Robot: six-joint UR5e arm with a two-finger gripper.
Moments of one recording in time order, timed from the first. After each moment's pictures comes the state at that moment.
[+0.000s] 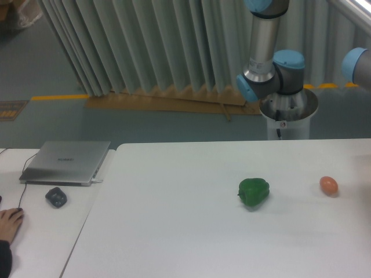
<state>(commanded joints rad) 2.73 -1.83 -1.53 -1.26 1.57 2.07</state>
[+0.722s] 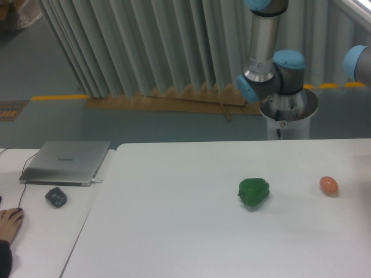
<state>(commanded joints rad) 2.74 -1.82 -1.56 -1.22 1.56 1.96</state>
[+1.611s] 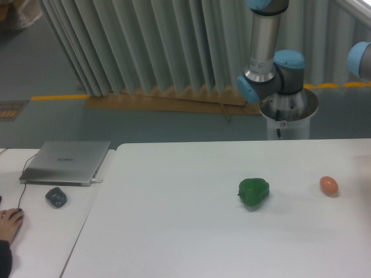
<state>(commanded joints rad) 2.83 -1.82 -1.55 -1.22 1.59 2.29</state>
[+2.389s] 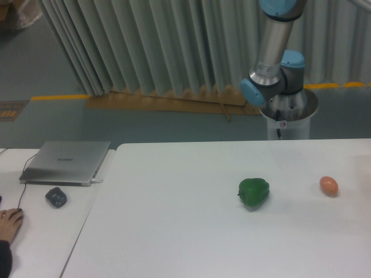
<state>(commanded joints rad) 2.90 -1.93 -1.46 -1.10 1.76 3.15</state>
